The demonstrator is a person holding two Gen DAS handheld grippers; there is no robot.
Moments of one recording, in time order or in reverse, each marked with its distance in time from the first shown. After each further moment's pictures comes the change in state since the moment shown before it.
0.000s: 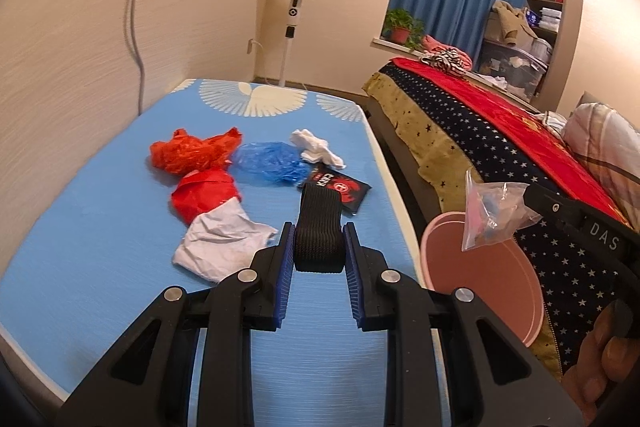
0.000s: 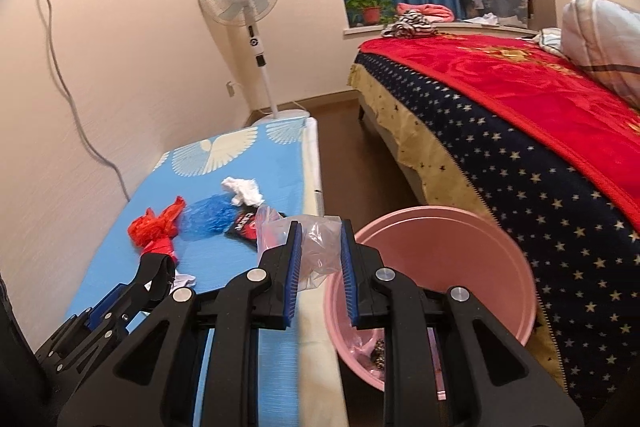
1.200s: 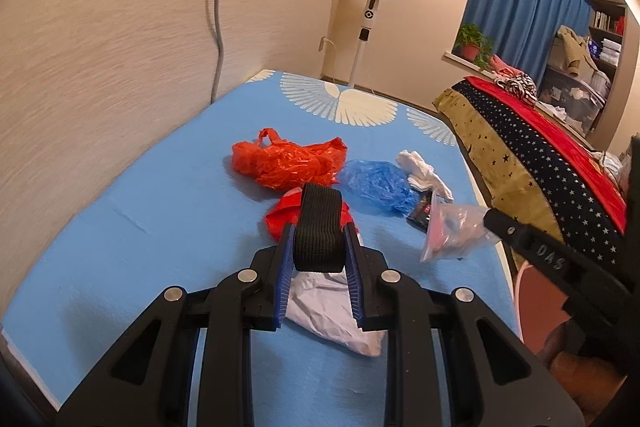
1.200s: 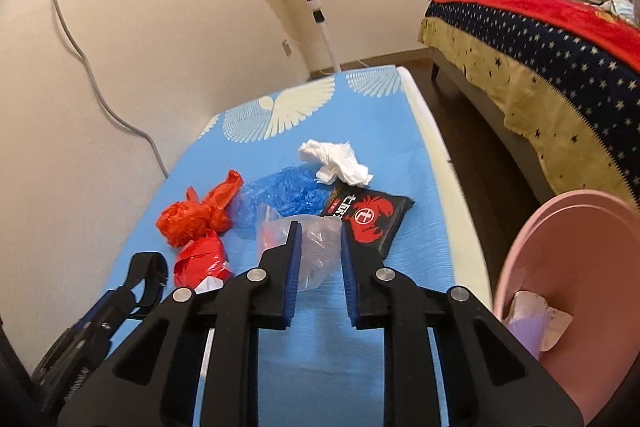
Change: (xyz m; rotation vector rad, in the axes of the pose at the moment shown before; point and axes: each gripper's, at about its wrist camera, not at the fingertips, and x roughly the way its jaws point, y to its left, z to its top) left arm 0.034 0.087 0.020 -0.139 -0.009 0.182; right arm 0.127 0.088 -0.009 -0.011 0.133 0.225
